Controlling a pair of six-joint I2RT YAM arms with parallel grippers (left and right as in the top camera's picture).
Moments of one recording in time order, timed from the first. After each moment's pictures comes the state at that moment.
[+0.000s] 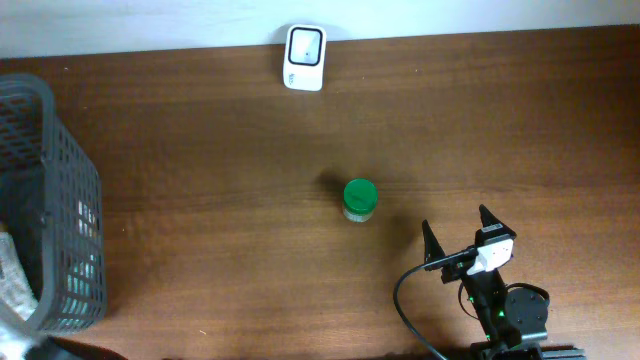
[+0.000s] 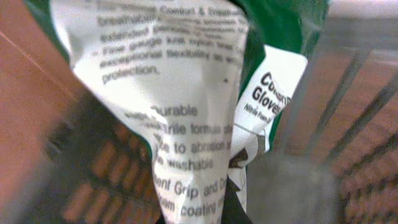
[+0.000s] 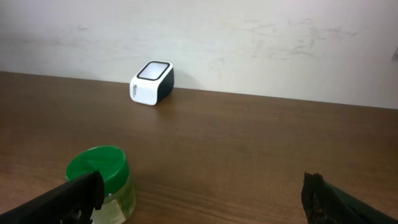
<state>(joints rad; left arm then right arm) 0.90 1.52 1.38 -0.36 0.23 0.35 0.05 0.01 0.01 -0.06 -0.17 0.00</state>
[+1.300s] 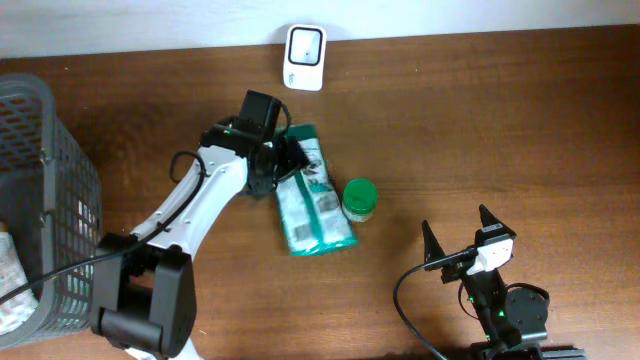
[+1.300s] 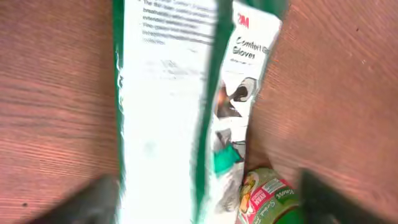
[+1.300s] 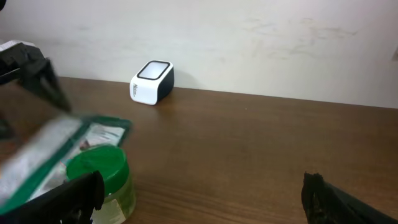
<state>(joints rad) -0.35 1.85 1.39 -0.76 0.17 -0.85 0.05 0.01 0.01 -0.06 -0.17 0.00</state>
